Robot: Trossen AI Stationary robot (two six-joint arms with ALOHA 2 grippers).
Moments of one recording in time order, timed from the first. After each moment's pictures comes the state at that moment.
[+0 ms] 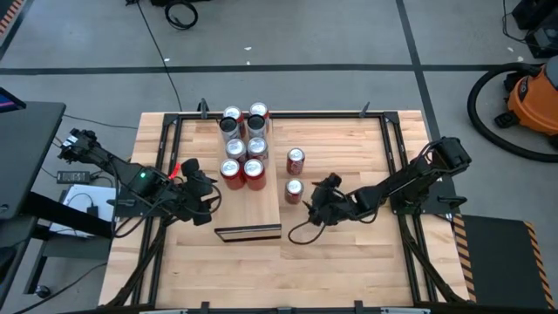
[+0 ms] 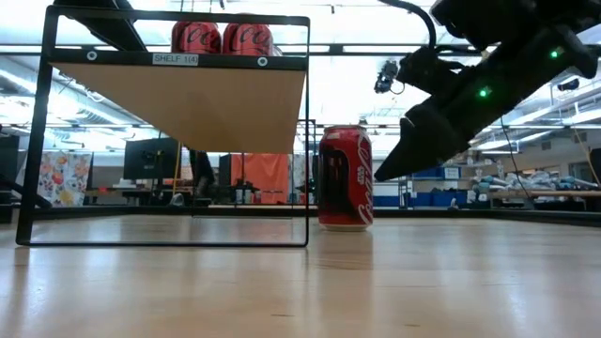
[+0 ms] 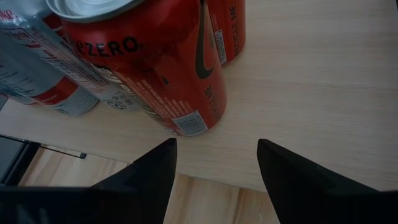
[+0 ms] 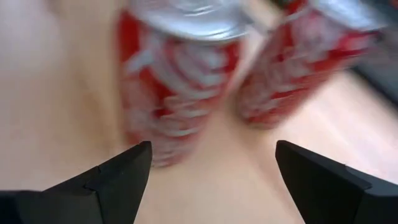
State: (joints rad) left arm -0.51 0.99 0.93 -0.95 -0.66 -0.53; right arm 0.33 1.60 0.67 0.06 0.79 0.44
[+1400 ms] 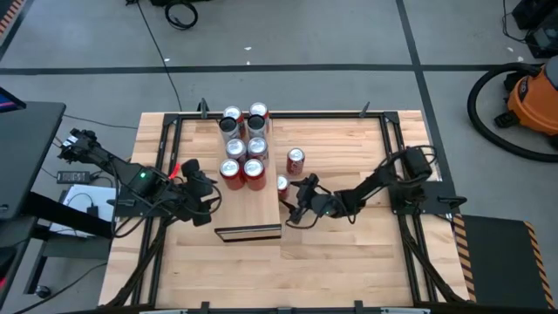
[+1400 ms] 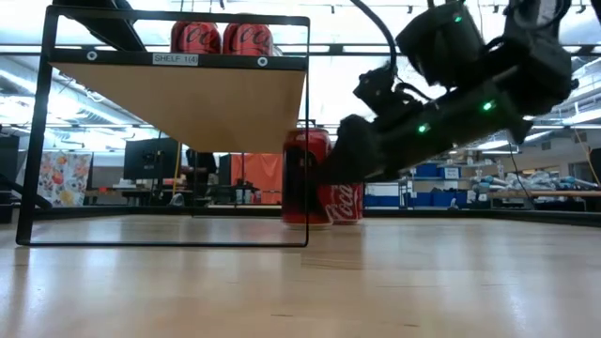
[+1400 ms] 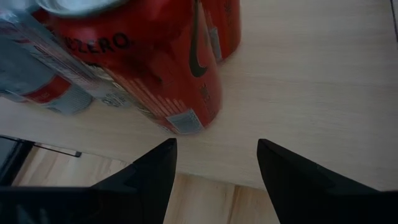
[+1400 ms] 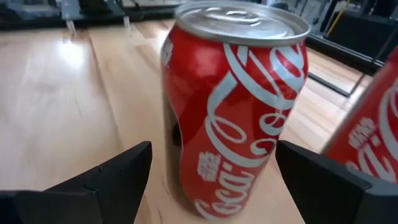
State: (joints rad) left arm -0.51 0.99 0.93 -0.95 -0.65 -0.53; right arm 0.22 1.94 0.67 0.88 0.66 0.20
